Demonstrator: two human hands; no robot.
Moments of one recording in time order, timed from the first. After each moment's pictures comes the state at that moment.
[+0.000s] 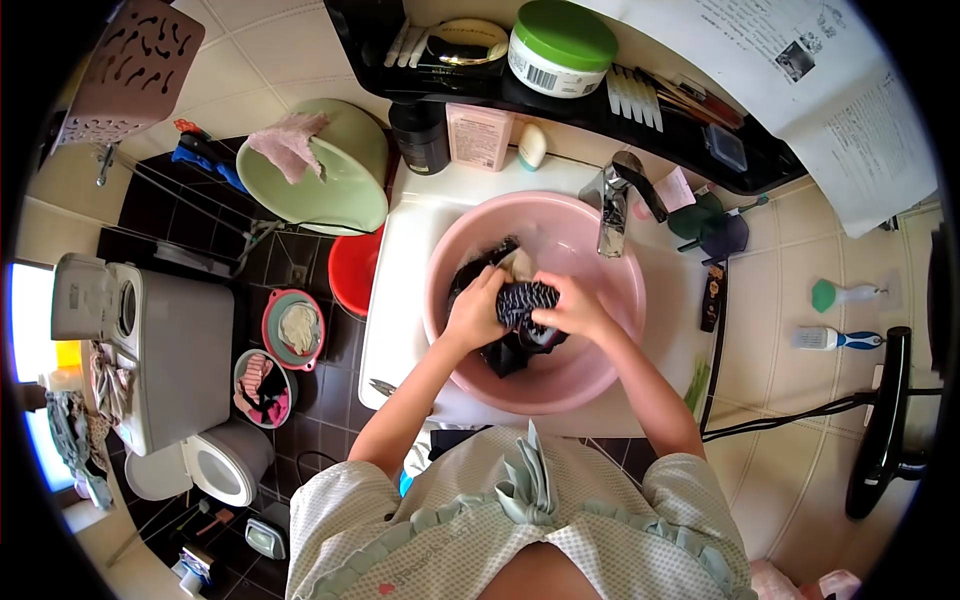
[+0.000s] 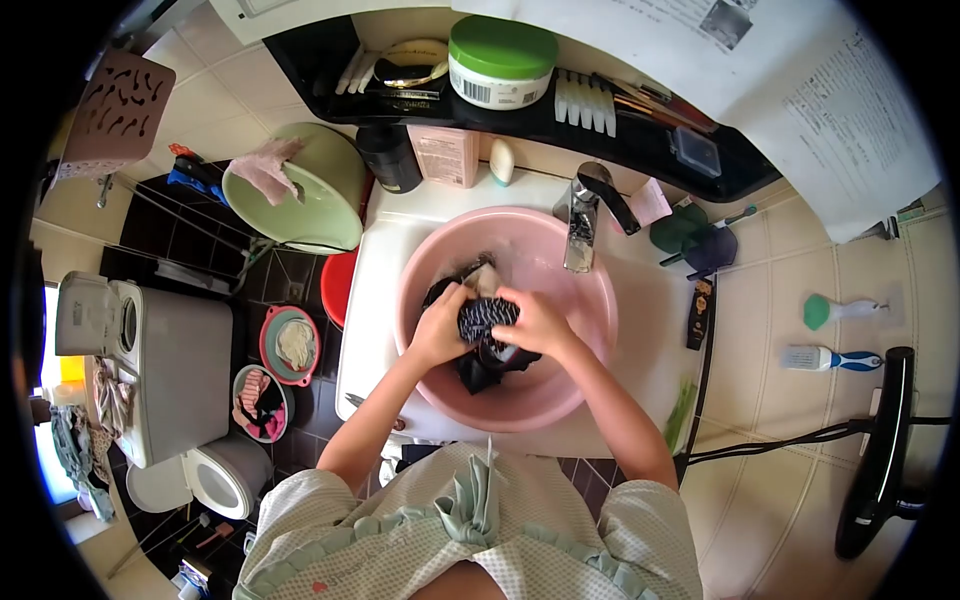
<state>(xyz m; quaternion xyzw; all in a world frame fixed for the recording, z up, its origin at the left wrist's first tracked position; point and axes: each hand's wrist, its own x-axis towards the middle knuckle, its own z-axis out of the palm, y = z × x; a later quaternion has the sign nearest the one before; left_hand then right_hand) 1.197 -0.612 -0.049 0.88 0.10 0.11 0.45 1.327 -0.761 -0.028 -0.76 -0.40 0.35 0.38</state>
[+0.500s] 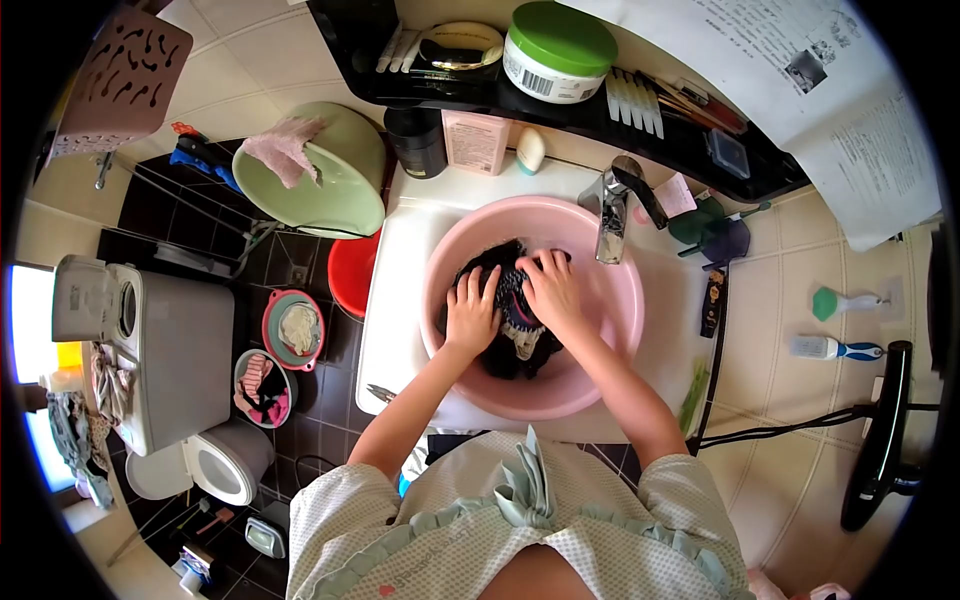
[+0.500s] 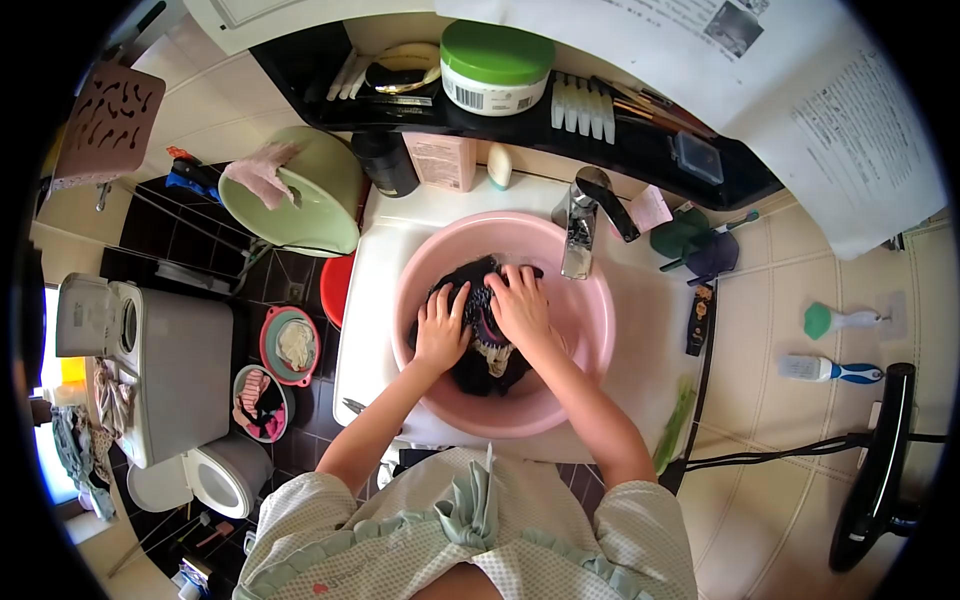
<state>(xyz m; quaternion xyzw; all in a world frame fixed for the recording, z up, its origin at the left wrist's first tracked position) 1.195 -0.626 -0.115 0.97 0.17 0.09 0.13 1.324 -0.733 -0.074 -0.86 -0.48 -0.04 0.17</state>
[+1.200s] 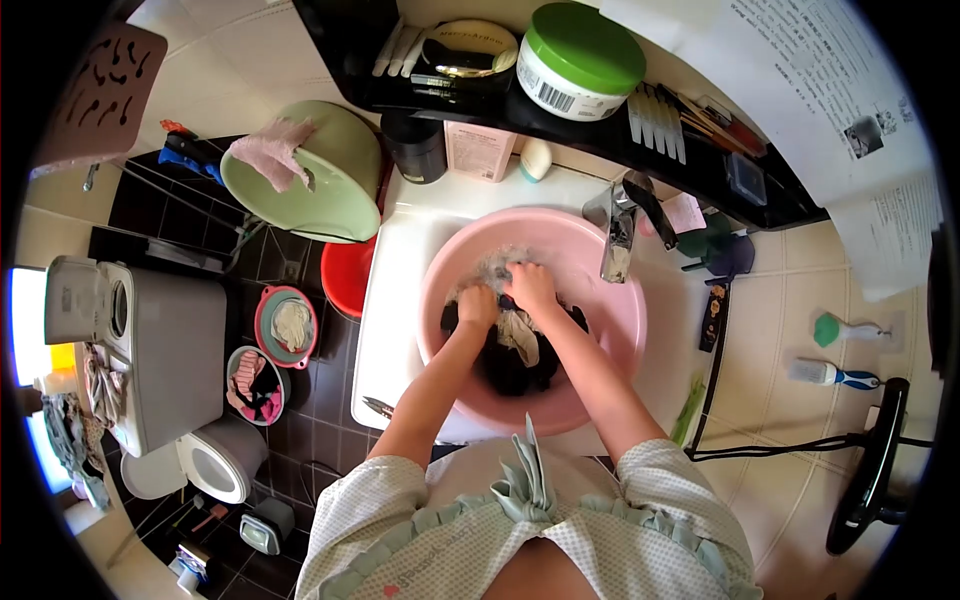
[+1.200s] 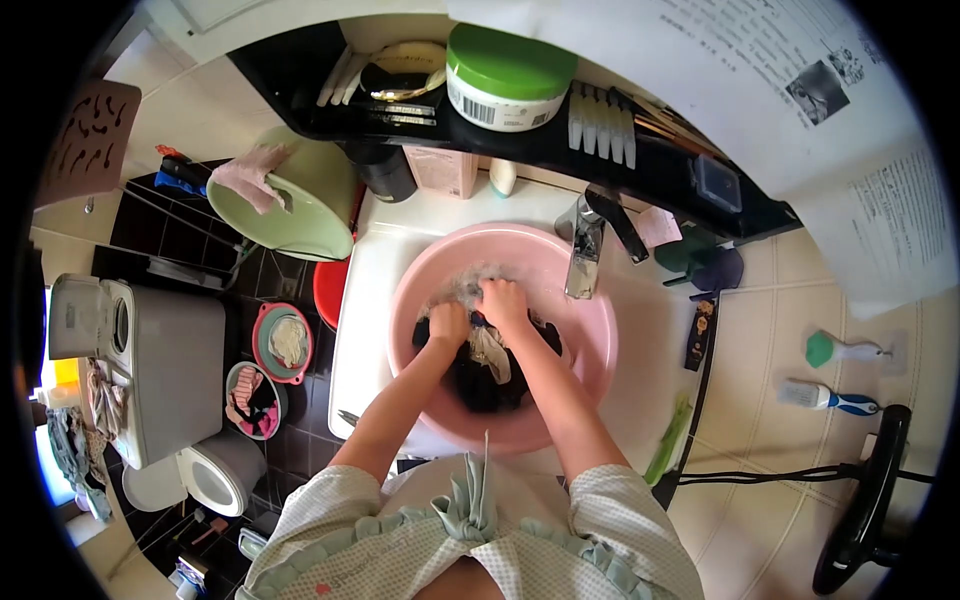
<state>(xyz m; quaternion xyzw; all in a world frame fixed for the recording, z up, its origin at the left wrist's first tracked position) 1.255 -0.614 -0.203 0.96 0.22 -0.18 0.10 1.355 -0.692 -0.159 -0.89 -0.41 0.16 0.09</state>
